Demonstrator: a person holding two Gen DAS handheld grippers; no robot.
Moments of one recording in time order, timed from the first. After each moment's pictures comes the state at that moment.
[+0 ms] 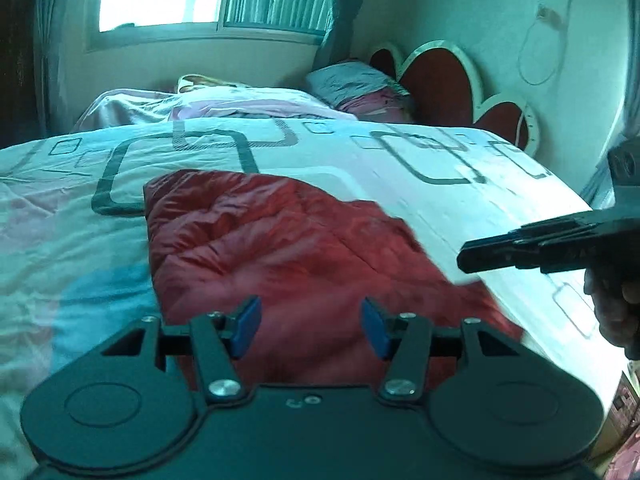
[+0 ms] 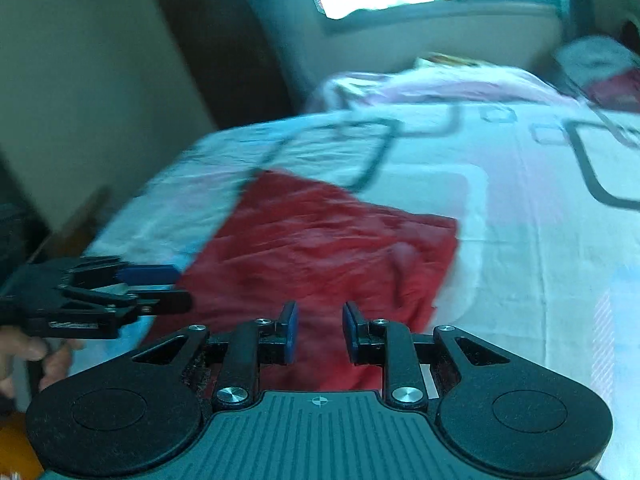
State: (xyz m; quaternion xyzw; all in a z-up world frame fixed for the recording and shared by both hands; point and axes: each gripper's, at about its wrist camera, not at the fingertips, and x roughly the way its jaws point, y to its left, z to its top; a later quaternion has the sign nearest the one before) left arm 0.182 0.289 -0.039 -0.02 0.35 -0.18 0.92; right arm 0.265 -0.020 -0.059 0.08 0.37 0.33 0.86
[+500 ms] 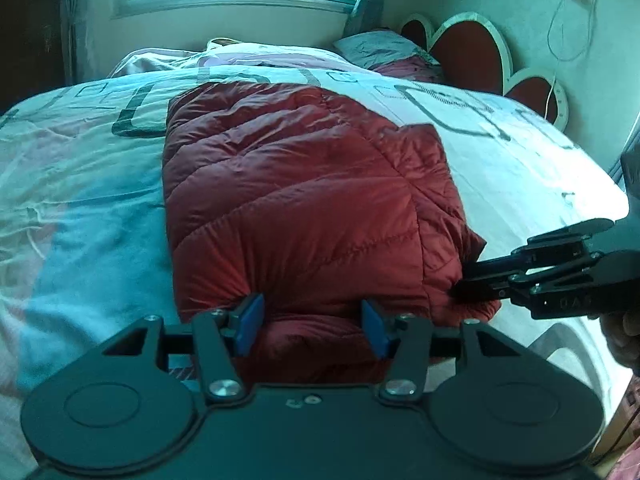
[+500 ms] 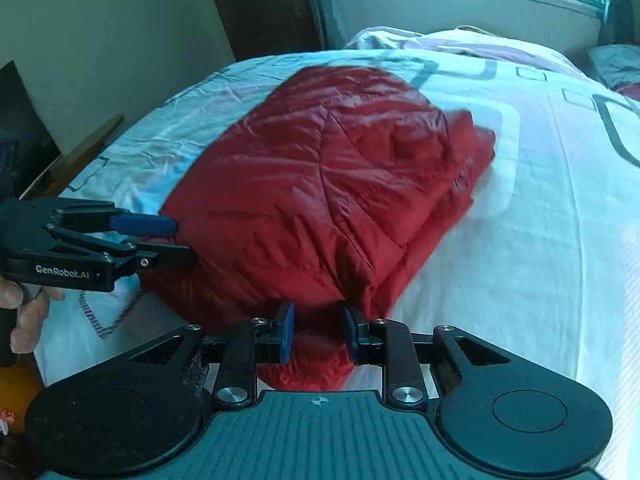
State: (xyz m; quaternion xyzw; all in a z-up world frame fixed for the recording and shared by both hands) left arm 0.149 0.277 -0.095 -0.01 0.40 -0.13 0.91; right arm 0.220 0.005 -0.135 0.01 0.42 0.33 0.85
